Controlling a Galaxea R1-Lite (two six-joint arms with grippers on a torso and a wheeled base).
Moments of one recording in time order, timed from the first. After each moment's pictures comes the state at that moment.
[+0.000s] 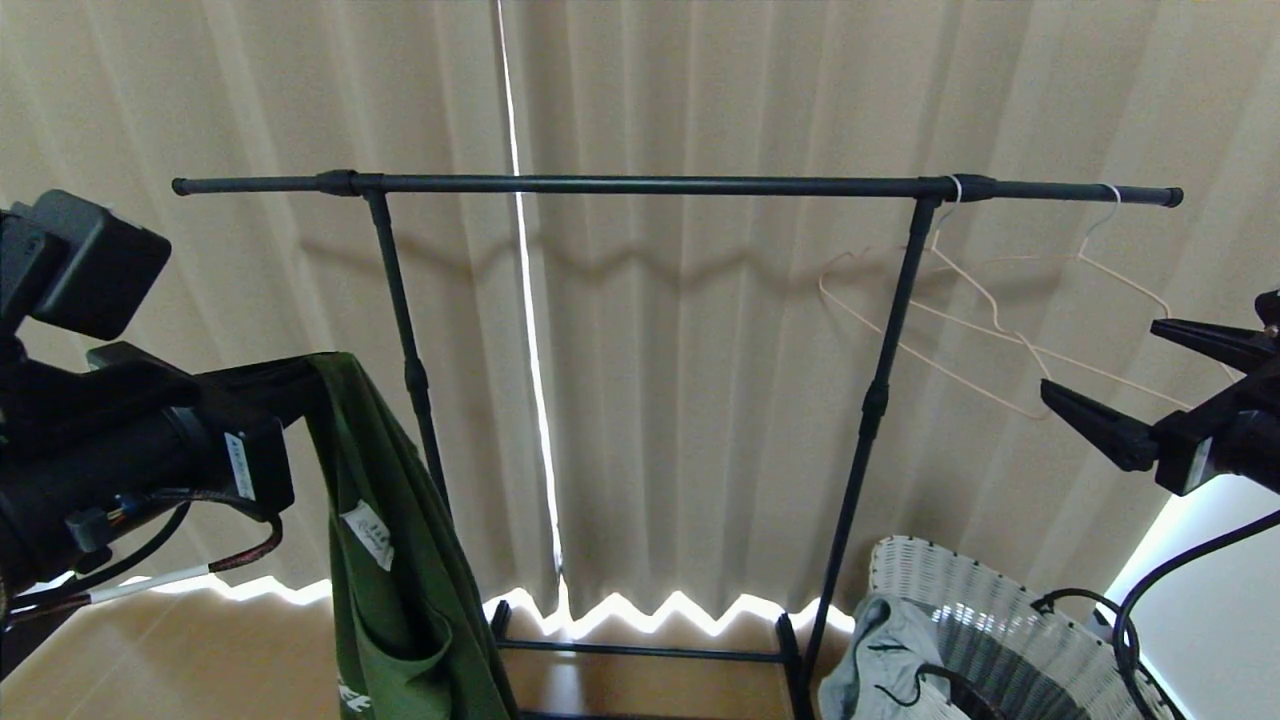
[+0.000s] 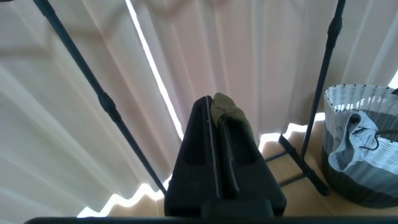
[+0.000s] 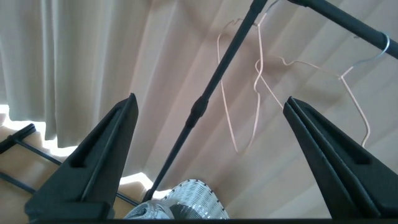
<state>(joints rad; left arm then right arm) -0.40 1.19 -0.65 -0.41 0.05 0.19 -0.01 1.29 -0.51 -0.69 0.23 -0.35</state>
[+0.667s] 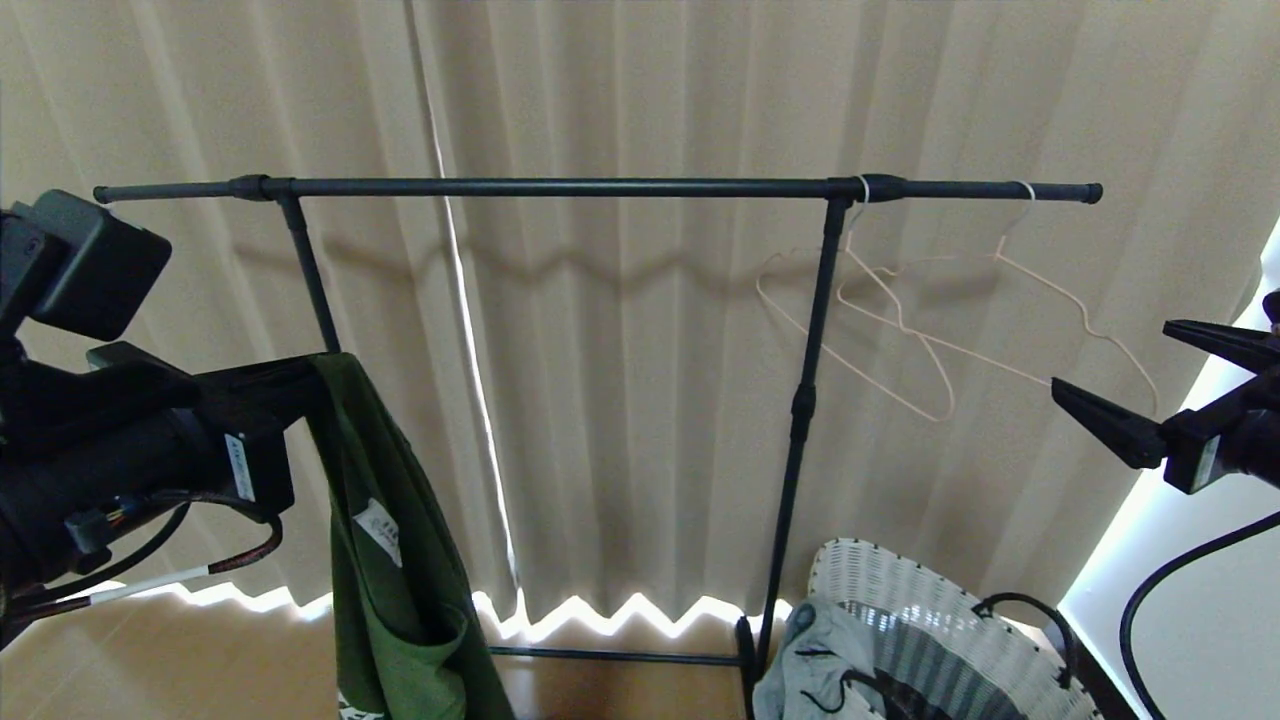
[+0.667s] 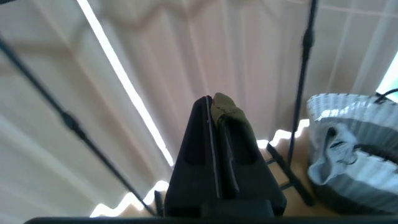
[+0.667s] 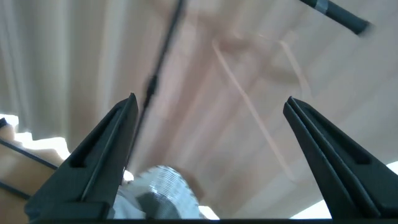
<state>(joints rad) -0.40 1.19 -0.65 -0.41 0.05 0.20 -0.04 1.29 -0.51 -0.69 0.23 -0.35</state>
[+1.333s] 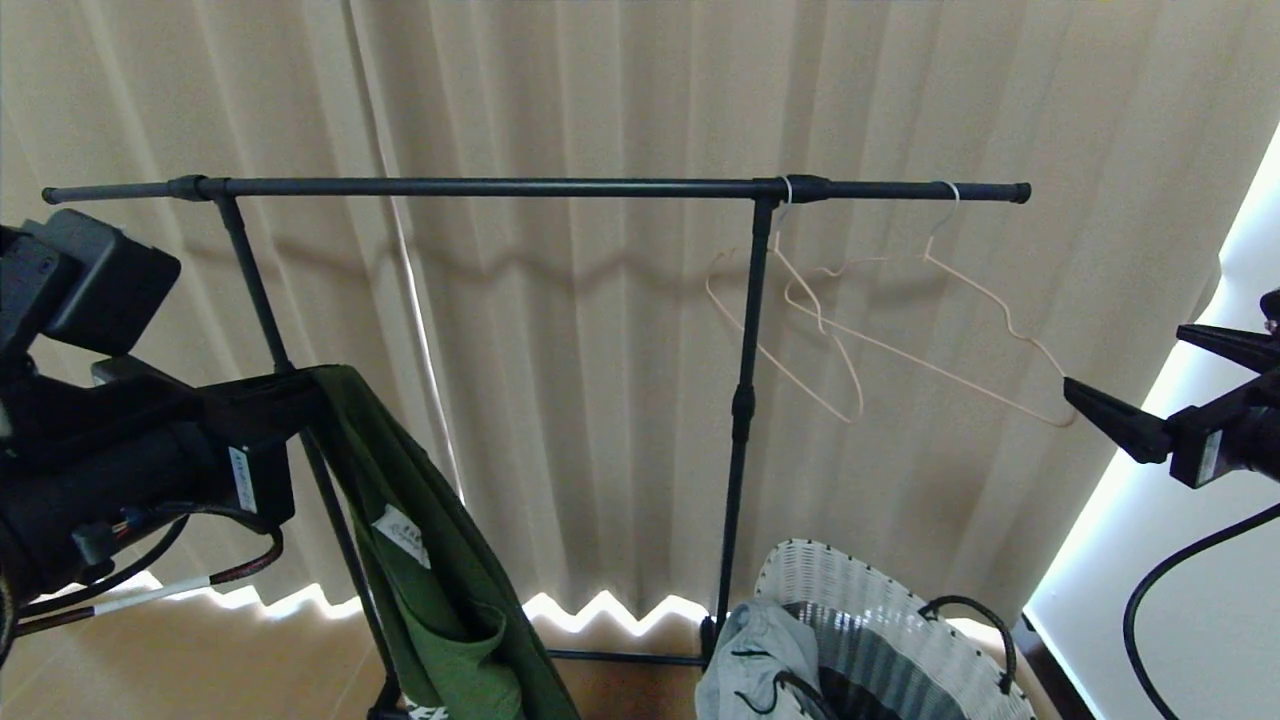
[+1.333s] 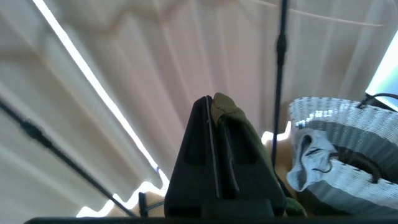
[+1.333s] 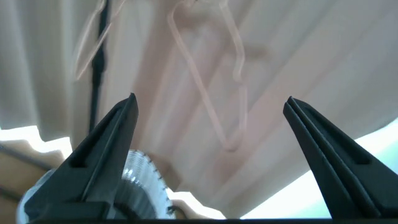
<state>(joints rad) -0.40 1.19 -0.63 -0.41 0.05 0.20 -0.11 1.32 -0.52 -0.69 0.24 -0.35</state>
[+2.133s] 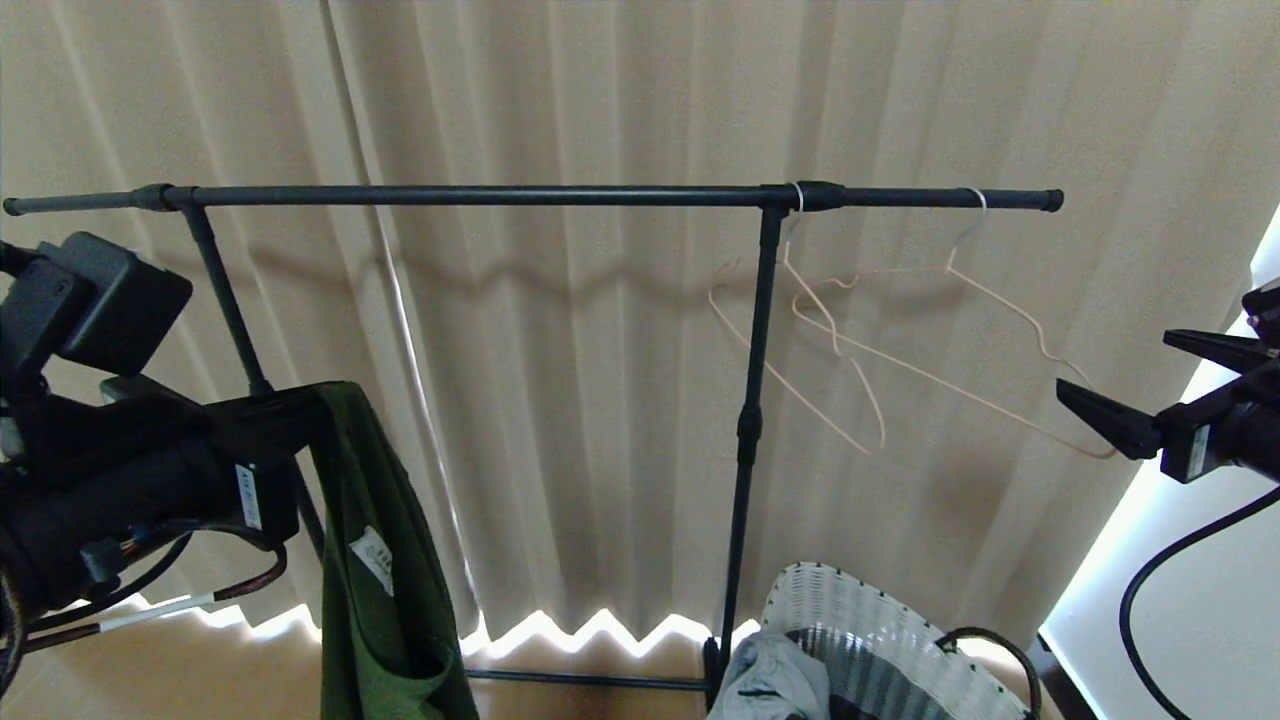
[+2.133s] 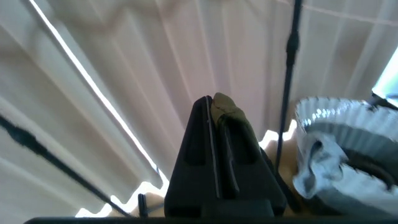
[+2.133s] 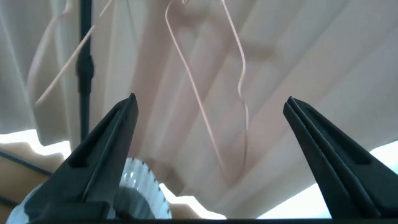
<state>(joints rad) -0.40 1.19 -0.61 -0.41 0.05 0.19 -0.12 1.36 -0.55 -0.67 0.27 -0.34</state>
